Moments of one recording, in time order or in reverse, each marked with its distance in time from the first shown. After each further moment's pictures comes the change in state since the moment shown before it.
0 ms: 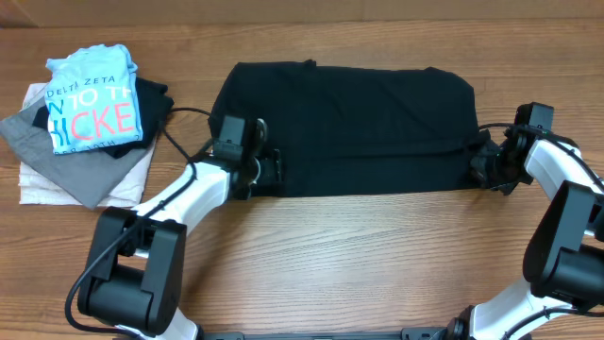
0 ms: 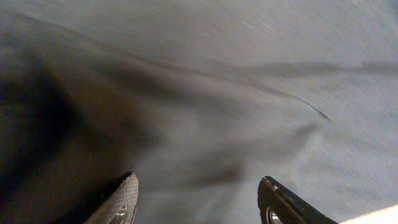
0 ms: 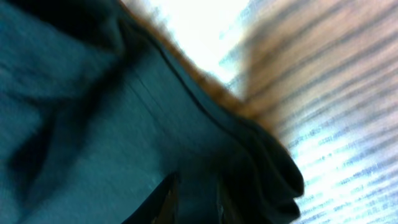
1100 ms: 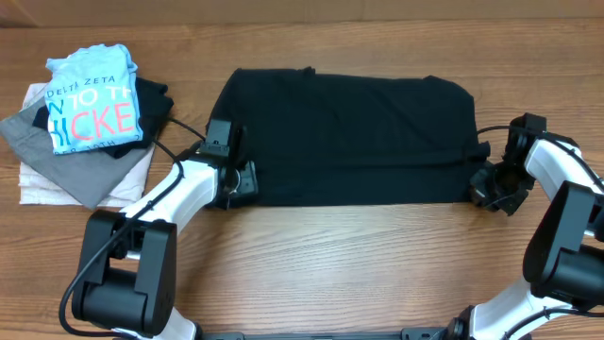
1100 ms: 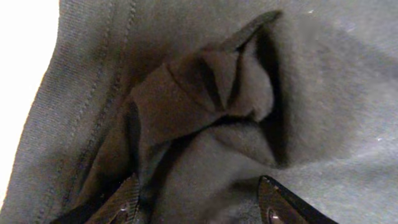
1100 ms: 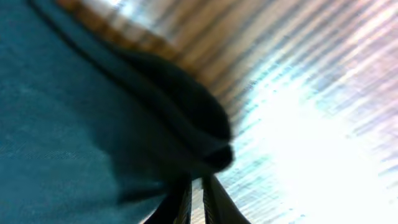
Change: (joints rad) left arm 0.049 -0.012 0.001 -0.244 -0.210 -0.010; right arm 0.000 0.000 0.004 -0.265 0.119 0.038
